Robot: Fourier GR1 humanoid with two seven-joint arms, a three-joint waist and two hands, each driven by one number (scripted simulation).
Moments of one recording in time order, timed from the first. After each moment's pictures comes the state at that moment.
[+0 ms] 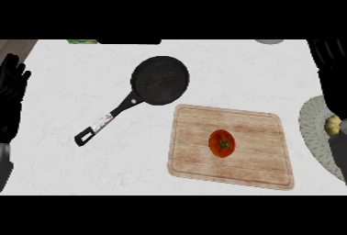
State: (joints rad) left arm -0.20 0.60 -0.06 -1.54 0.32 0.34 0.04; right arm -0.42 -0.46 0.03 -1.70 -0.44 -0.24 0.15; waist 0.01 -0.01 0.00
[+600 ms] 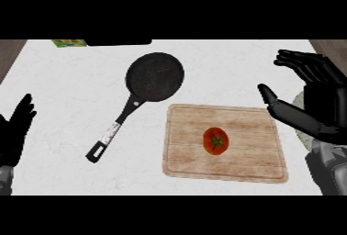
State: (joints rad) left arm -0.06 0.62 -0.12 -1.38 0.27 0.32 0.15; right arm -0.31 -0.36 0.11 -1.75 -0.23 -0.32 -0.09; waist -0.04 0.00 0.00
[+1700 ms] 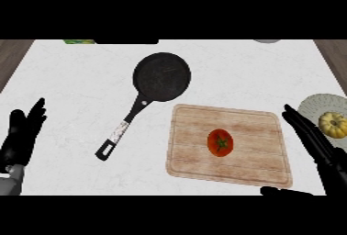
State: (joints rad) left arm -0.08 0.58 -0.14 -1.33 0.21 0.29 0.21; right arm 0.13 -0.62 0.31 -2.10 0.42 -0.25 0.16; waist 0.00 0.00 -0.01
